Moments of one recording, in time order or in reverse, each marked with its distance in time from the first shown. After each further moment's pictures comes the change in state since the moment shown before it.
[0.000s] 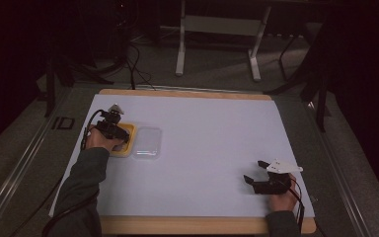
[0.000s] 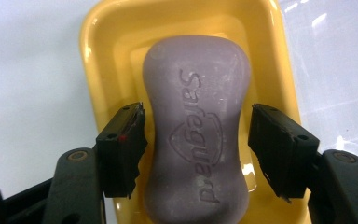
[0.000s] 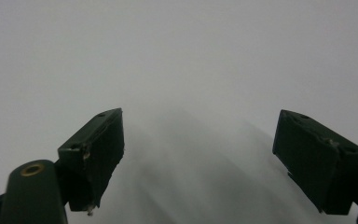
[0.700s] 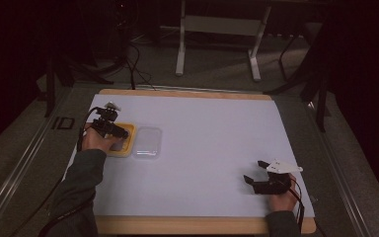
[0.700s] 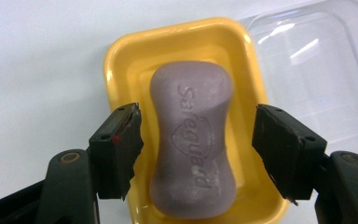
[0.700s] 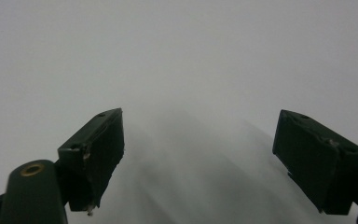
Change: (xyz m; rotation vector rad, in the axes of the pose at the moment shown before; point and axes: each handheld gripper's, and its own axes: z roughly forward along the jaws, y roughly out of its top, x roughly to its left) left arm -0.001 -0.007 -0.023 -0.121 -0.003 0.019; right arm 0.000 0.000 0.000 0.001 -0.001 -0.003
